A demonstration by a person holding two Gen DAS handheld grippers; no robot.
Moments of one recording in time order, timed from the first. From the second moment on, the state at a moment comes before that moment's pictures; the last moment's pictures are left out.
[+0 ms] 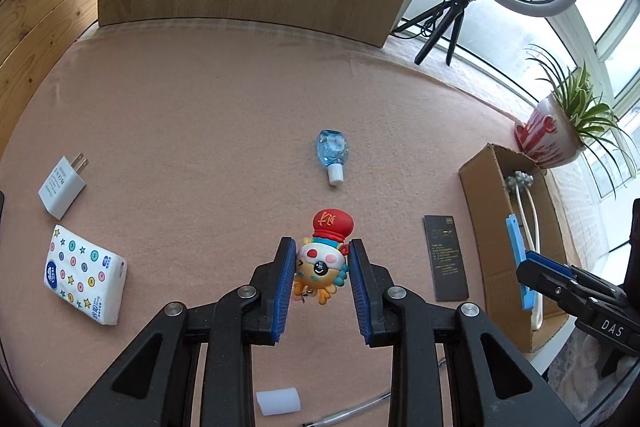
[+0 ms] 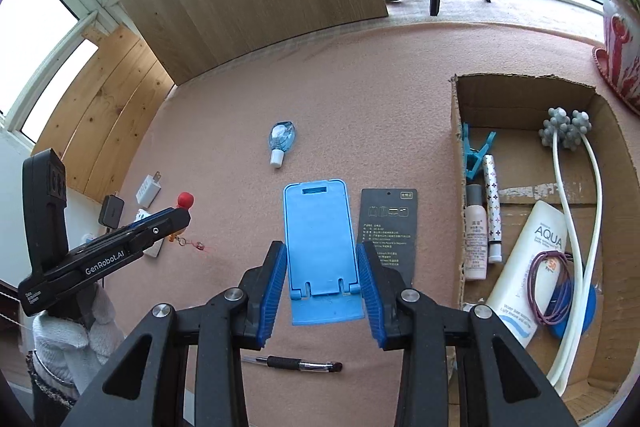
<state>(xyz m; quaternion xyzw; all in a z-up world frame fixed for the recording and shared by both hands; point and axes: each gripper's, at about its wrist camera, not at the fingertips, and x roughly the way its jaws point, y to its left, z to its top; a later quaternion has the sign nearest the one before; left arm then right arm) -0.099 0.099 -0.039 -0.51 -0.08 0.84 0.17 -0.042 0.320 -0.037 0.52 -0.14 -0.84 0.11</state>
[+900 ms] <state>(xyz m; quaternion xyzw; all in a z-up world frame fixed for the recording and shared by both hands) -0.097 0.350 -0.014 -0.49 0.01 0.81 0.32 0.016 0.457 -0.039 0.50 -0.17 -0.85 0.00</state>
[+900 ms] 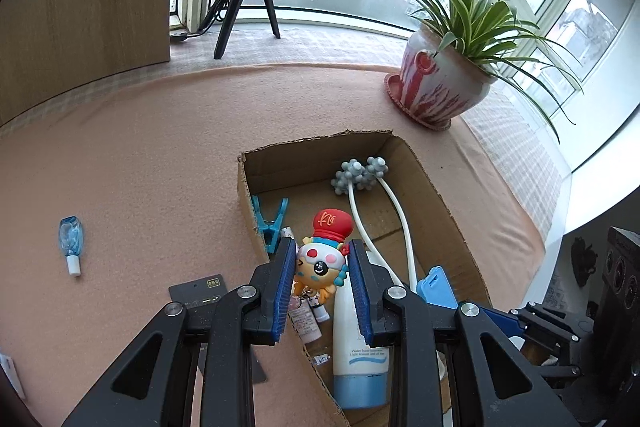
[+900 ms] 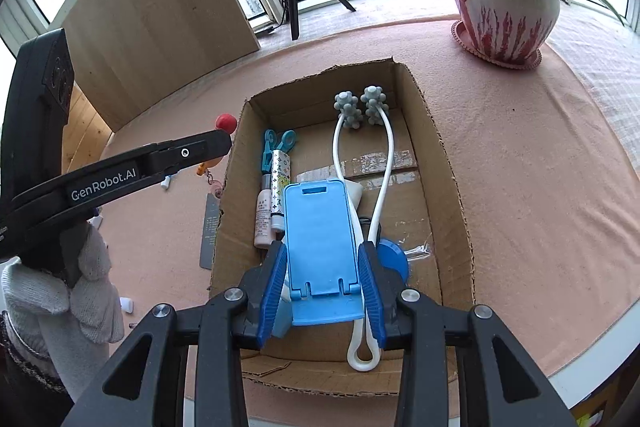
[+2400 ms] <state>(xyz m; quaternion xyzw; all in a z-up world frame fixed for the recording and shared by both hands) -0.063 0.069 -0.058 -0.56 0.00 0.80 0.22 0.020 0.299 -0.057 0.55 -0.15 -0.81 0.11</state>
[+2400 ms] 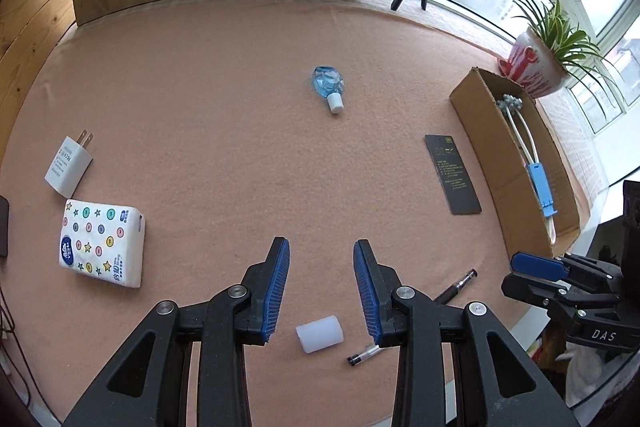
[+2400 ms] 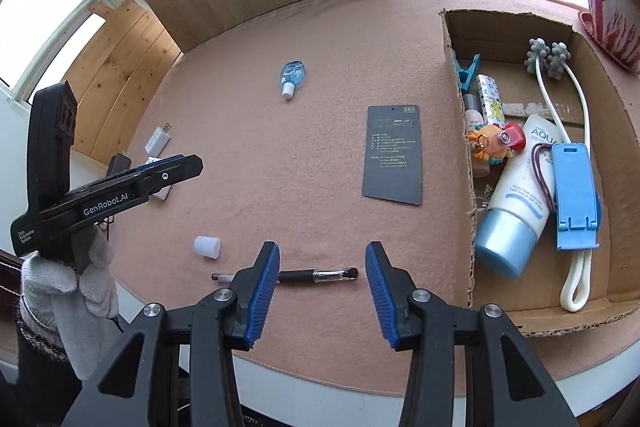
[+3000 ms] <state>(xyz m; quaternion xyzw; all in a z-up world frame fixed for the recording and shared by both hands) -0.030 0.062 -0.100 -0.56 0.10 0.75 0.34 0.021 0.278 -0.117 0.60 -0.29 -0.75 0.01</state>
